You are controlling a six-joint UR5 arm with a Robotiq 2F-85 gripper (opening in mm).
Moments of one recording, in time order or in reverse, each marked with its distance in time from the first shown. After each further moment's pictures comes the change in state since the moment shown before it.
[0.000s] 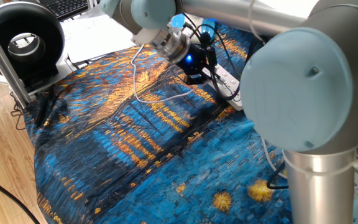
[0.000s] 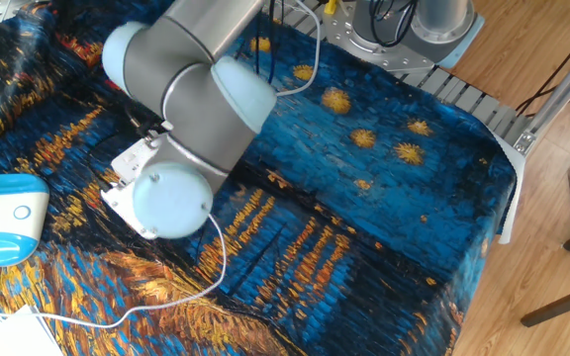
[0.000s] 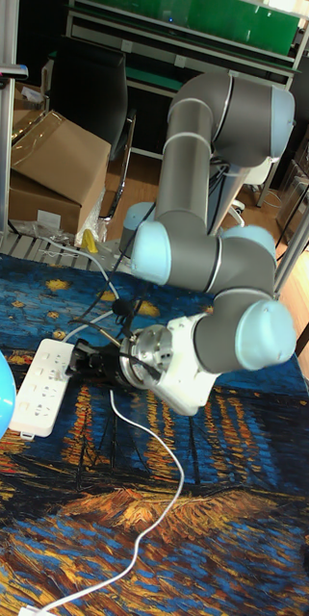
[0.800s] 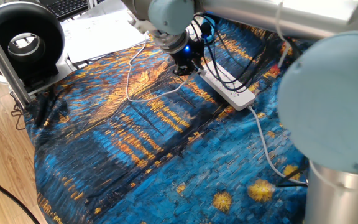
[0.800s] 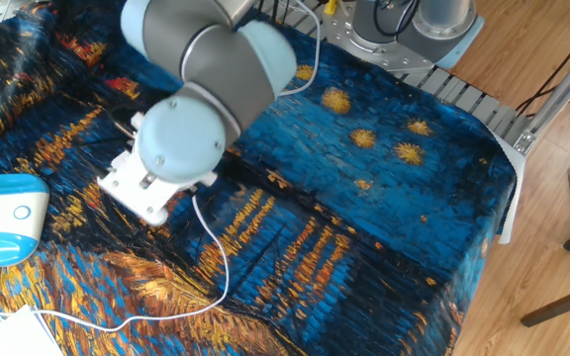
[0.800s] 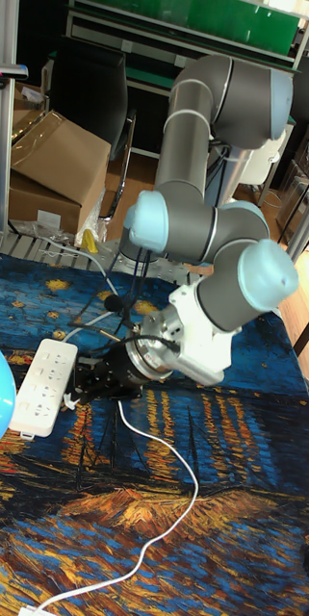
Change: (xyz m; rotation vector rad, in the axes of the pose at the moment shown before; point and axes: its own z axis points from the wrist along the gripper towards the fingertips) arm -0.033 -0.002 -0.025 -0.067 -0.246 -0.154
